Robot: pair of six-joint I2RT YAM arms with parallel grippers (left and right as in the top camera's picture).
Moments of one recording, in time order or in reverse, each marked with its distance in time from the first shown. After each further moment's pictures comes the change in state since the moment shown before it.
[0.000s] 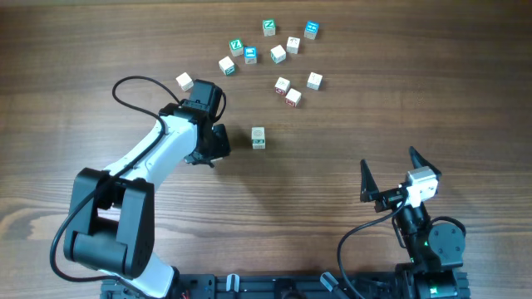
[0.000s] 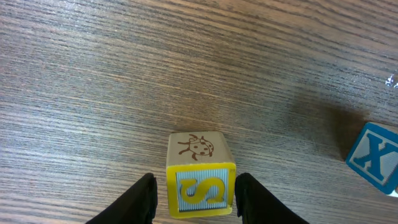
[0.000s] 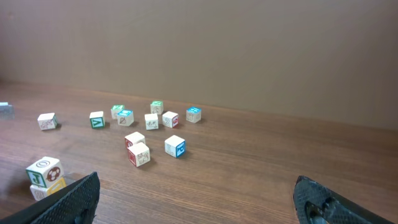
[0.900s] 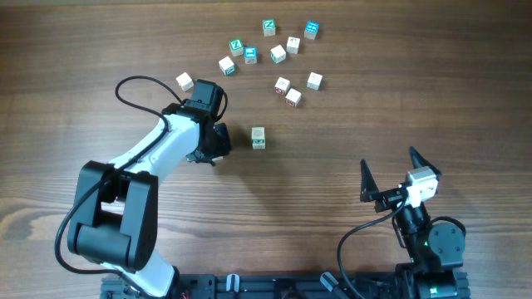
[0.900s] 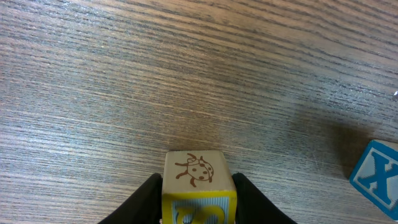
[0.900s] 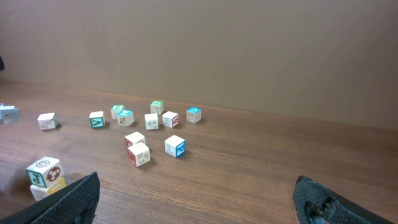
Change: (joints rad) left arm 0.000 0.036 0.000 0.046 0.000 0.000; right arm 0.000 0.000 0.000 0.000 0.000 0.000
